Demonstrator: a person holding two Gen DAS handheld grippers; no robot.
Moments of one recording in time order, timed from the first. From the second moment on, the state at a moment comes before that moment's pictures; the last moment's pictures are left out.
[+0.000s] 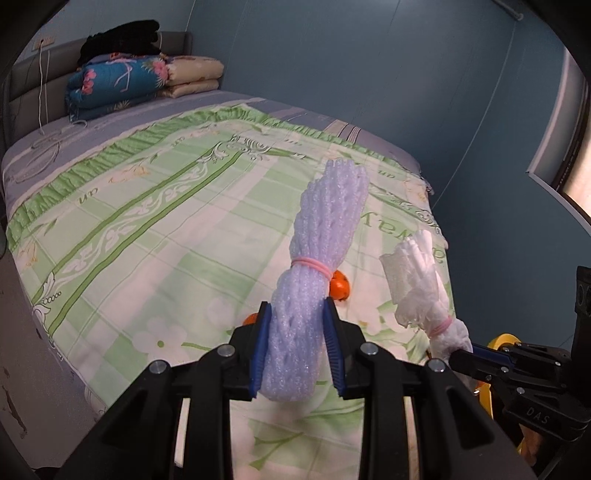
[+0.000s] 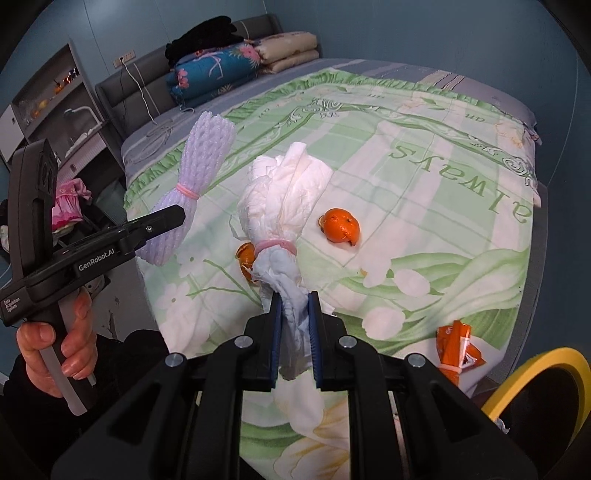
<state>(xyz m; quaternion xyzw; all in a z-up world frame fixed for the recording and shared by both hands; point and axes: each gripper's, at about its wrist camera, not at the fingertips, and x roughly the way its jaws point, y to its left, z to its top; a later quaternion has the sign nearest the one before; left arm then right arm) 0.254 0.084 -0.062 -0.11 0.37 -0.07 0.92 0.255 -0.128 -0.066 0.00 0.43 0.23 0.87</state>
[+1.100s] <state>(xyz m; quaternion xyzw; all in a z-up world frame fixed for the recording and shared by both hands) 0.170 -0.074 0.018 -0.02 0.30 -0.19 0.94 0.177 -0.312 -0.028 0.12 0.36 0.10 0.92</state>
